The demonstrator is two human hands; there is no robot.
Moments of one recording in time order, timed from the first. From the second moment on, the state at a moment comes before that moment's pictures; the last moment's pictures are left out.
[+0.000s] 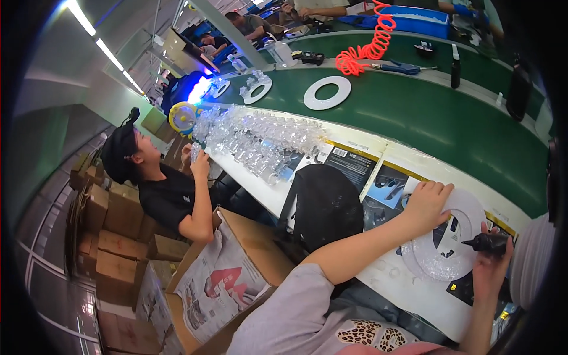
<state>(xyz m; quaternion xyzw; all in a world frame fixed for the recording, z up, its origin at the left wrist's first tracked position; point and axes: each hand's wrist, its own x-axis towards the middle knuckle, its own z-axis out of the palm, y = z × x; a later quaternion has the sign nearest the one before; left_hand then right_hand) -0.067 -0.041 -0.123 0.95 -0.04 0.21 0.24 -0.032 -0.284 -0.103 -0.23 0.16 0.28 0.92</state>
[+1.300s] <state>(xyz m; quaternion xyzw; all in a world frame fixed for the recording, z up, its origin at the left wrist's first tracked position) -0.062 -0.040 -0.132 0.94 -0.04 0.23 0.24 -0.034 -0.290 -0.110 -0.31 0.21 0.22 0.90</state>
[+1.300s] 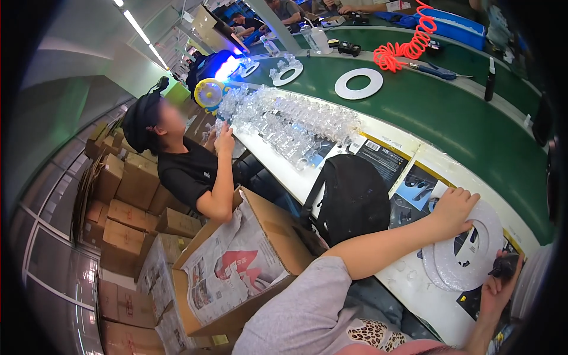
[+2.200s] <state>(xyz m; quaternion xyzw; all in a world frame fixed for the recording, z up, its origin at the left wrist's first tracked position) -0.062 -0.040 -0.126 0.95 -0.05 0.21 0.24 -0.032 -0.298 -0.118 -0.30 0.21 0.28 0.89</state>
